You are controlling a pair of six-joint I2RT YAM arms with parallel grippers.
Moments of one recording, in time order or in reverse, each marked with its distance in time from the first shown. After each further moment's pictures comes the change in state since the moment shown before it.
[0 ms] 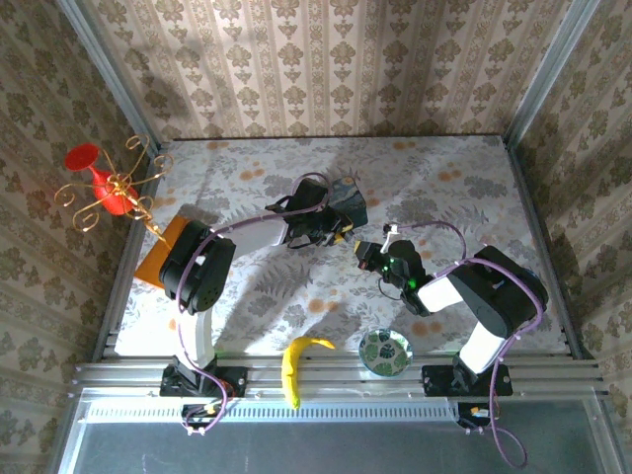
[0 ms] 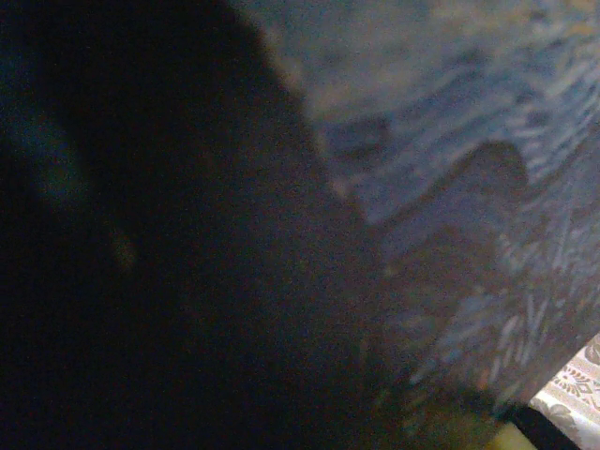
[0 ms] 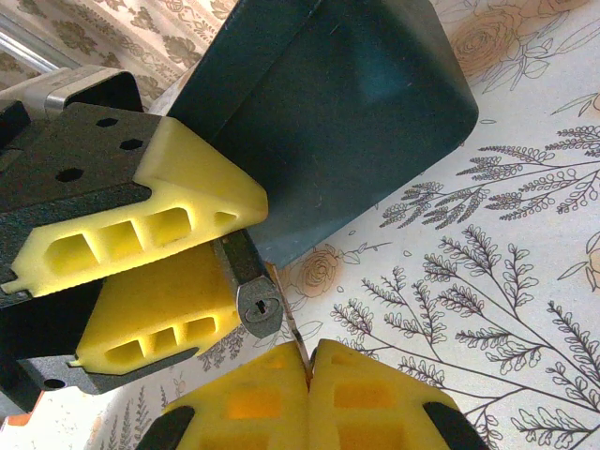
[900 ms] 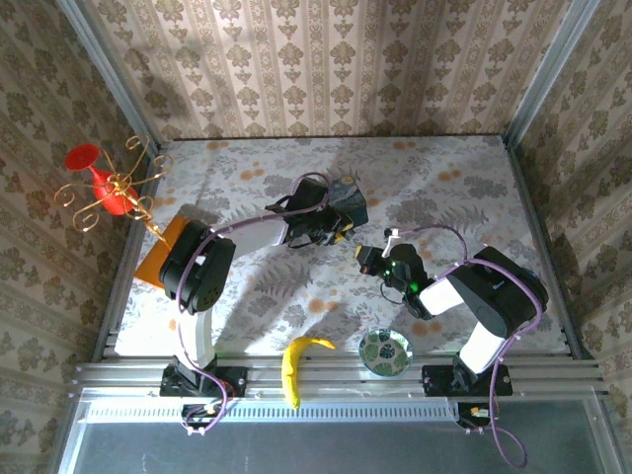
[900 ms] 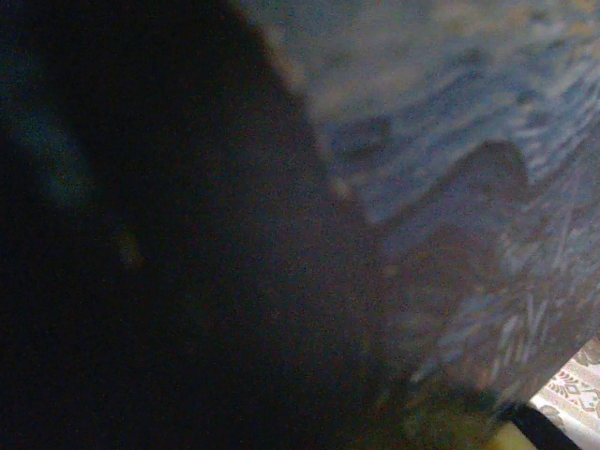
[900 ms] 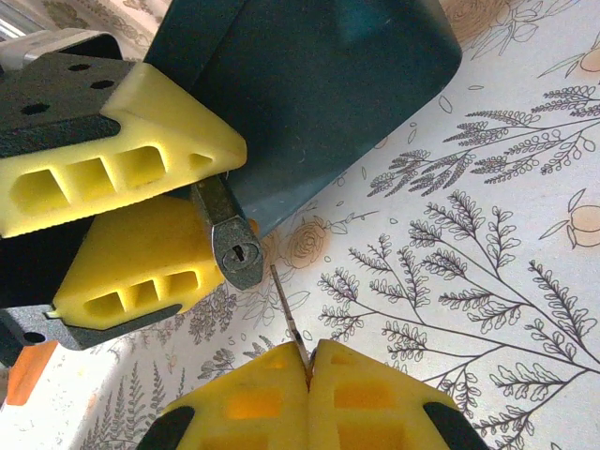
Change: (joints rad) left arm 0.000 0.000 0.000 0.014 0.000 -0.018; right arm -0.002 0.000 -0.035 0.014 -0.019 0.000
